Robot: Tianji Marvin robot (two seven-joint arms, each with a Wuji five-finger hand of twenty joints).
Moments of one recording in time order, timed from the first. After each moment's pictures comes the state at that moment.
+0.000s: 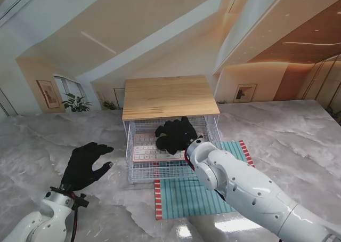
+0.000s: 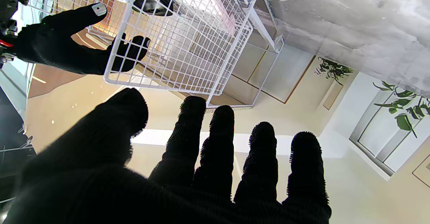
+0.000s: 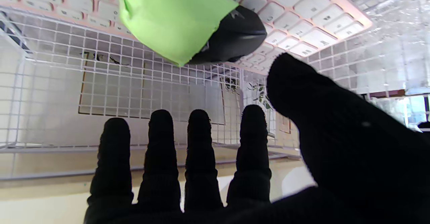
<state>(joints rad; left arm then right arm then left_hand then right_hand) 1.79 -1.12 -1.45 -1.55 0.81 -0.39 0.40 -1.03 -1.14 0.60 -1.33 -0.87 0.15 -0.11 0.66 -0.24 0.51 0.07 0.60 0.17 0.27 0.21 0.53 0.16 0.31 0.26 0.22 0.23 0.37 0.36 -0.08 0.31 0.79 0.39 0.50 -0.79 1.08 -0.09 0.44 -0.23 0.66 0.36 0.47 0.03 0.55 0.32 0.50 0.09 0.40 0.30 0.16 0.25 1.00 0.35</state>
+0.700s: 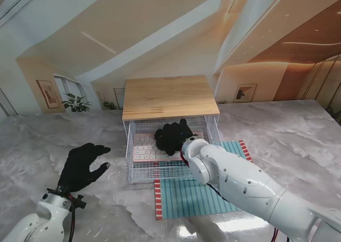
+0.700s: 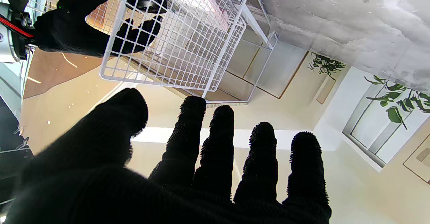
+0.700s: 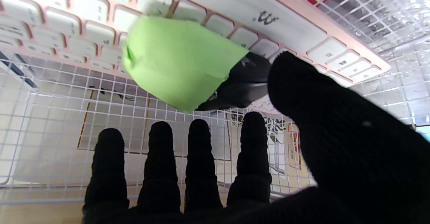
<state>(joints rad) 1.81 -1.12 -1.47 -1.57 0.82 -0.38 0.41 -0.91 -1.18 0.47 -1.21 -0.78 0.20 -0.02 0.66 -0.24 0.51 0.07 0.60 0.17 0.26 0.21 0.53 0.16 0.31 0.26 0.22 0.23 0.37 0.36 -0.08 0.31 0.79 0.39 0.50 -0.80 1.08 -0.09 0.36 -0.23 0.67 0.33 0.36 0.03 0.54 0.31 0.40 0.09 0.36 0.27 0.05 0.31 0.96 0.30</state>
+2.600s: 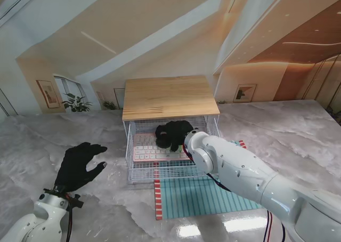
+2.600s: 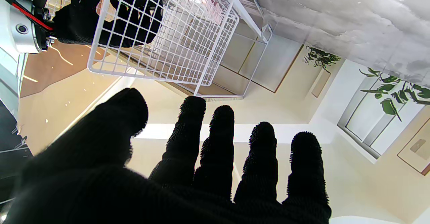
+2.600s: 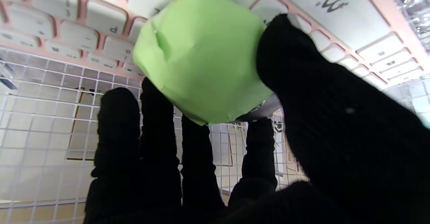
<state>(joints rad) 1.81 -1.12 -1.48 -1.55 0.84 -0.39 0.44 -0.79 -1.25 0.38 -0.95 -0.68 0.04 -0.12 0.66 -0.24 0.51 0.07 0.60 0.17 0.26 0.21 0.53 0.16 0.31 0.26 0.22 0.23 0.37 0.36 -0.08 0.31 0.79 0.39 0.64 -0.99 1.06 -0.31 0.32 -0.32 0.79 0.42 0.58 0.09 0.92 0.40 0.78 0.12 0.80 0.36 0.67 0.16 1.29 0.65</state>
